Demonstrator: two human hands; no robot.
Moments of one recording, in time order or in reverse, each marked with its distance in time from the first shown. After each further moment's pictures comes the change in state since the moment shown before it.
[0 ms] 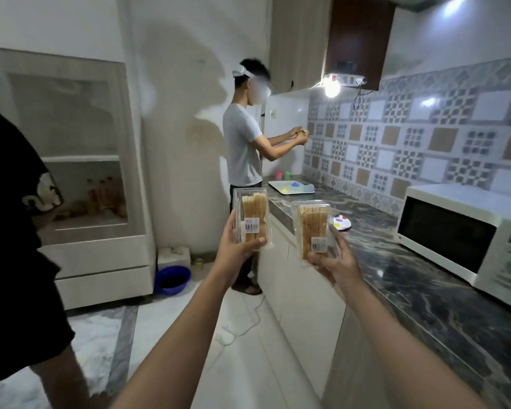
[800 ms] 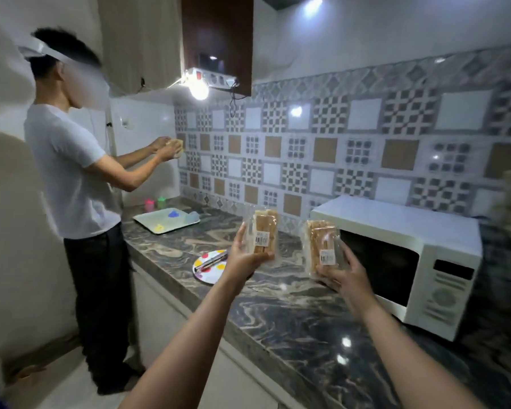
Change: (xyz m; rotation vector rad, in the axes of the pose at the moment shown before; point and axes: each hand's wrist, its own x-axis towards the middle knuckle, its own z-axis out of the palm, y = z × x) left_hand 0.399 -0.186 0.221 -0.084 -0.471 -0.254; right_hand 0.283 -0.024 -0.229 -0.107 0.516 -0.141
